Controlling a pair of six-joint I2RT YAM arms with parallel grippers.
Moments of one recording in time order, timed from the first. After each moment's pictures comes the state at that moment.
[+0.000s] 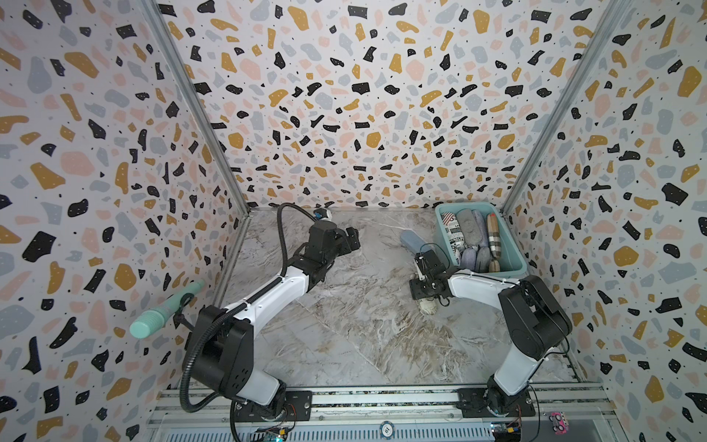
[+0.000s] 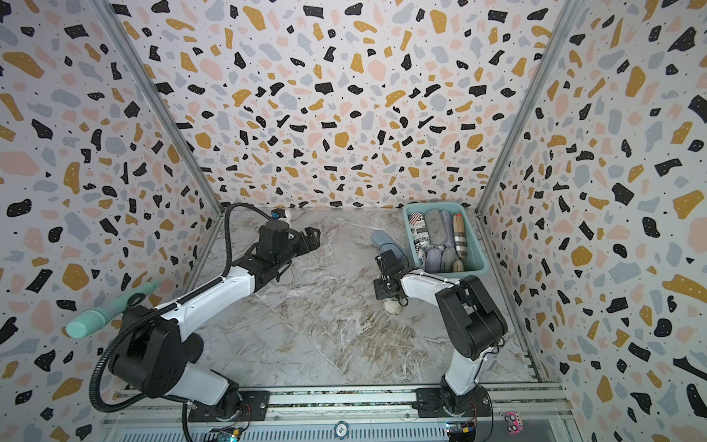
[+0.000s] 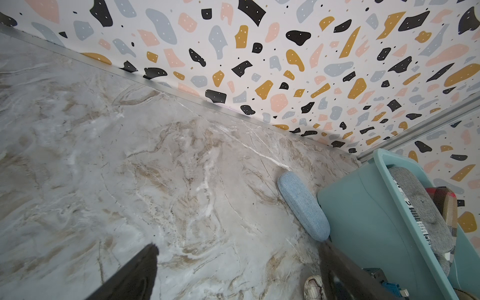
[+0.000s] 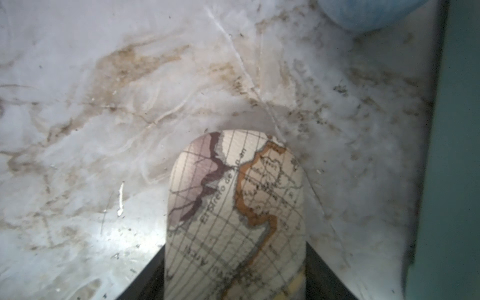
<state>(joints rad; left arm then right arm) -0.43 1.50 1.06 -0.02 -0.09 -0.59 0.53 1.74 0.97 -0.34 0.10 0.25</state>
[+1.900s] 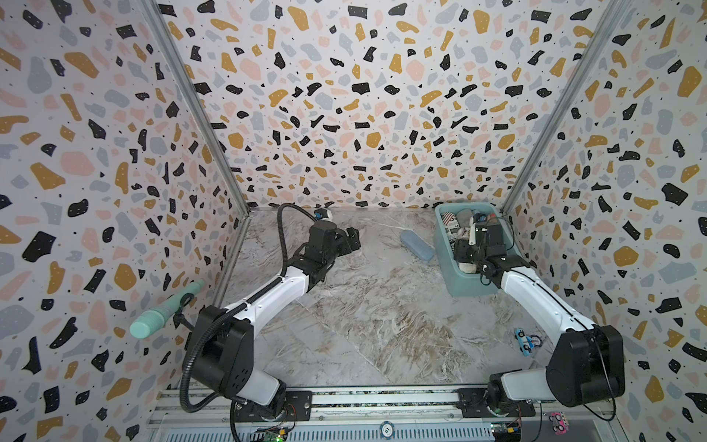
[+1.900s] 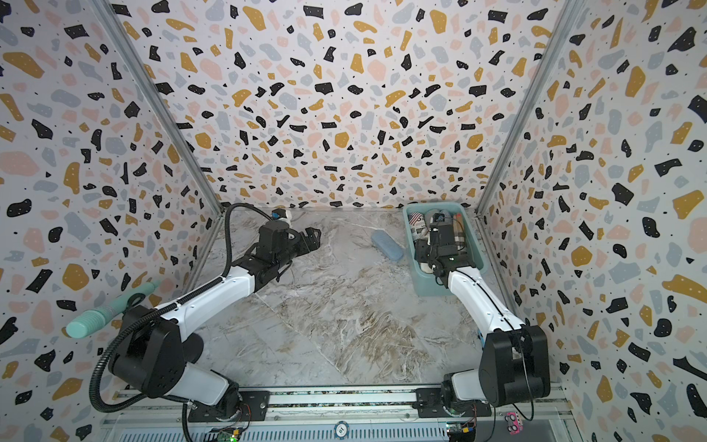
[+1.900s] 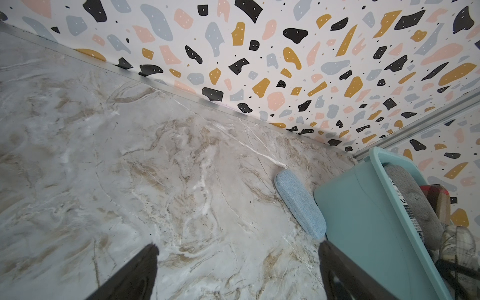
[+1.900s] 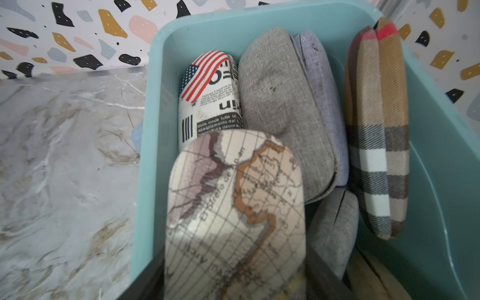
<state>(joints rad) -0.43 1.50 1.06 -0.02 -0.07 -0.59 0.22 1.37 1.01 -0.31 0.16 0.19</state>
